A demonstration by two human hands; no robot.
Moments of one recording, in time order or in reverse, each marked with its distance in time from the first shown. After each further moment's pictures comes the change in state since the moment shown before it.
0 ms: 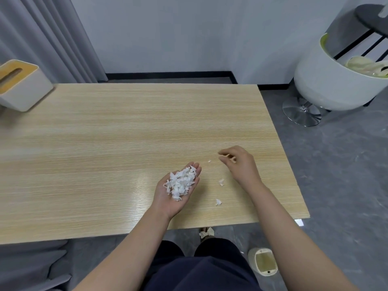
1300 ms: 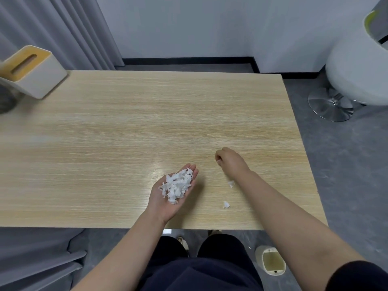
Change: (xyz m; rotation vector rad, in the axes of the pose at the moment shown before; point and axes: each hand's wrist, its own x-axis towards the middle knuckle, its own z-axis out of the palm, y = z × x) left_hand -0.005 0.012 -0.016 -0.027 -0.019 0.075; right_hand 0.065 0.053 0.072 -0.462 -0.418 -0.116
